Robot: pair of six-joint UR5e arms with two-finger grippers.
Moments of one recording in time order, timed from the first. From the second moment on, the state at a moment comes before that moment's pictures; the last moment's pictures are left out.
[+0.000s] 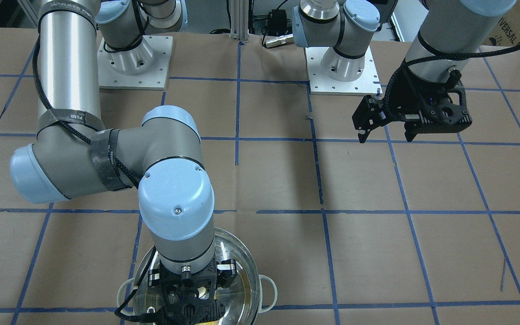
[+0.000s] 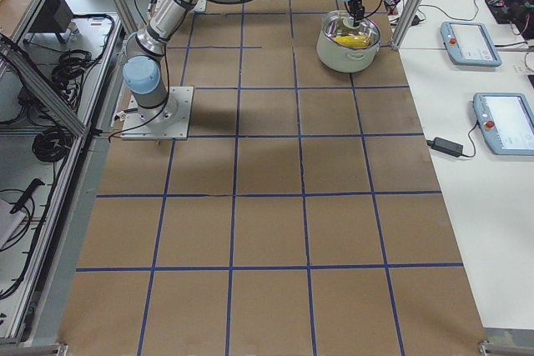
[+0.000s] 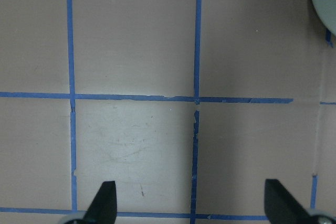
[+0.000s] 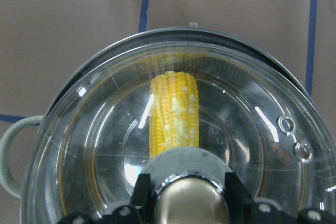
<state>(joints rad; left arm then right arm) -1.50 -1.63 -1.54 -1.51 1.58 0.02 1.81 -0.80 0.88 -1.83 -1.64 0.11</state>
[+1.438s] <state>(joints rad) -1.50 -1.63 -1.61 -1.43 1.58 0.03 1.82 -0.78 0.82 -1.76 -1.64 0.11</state>
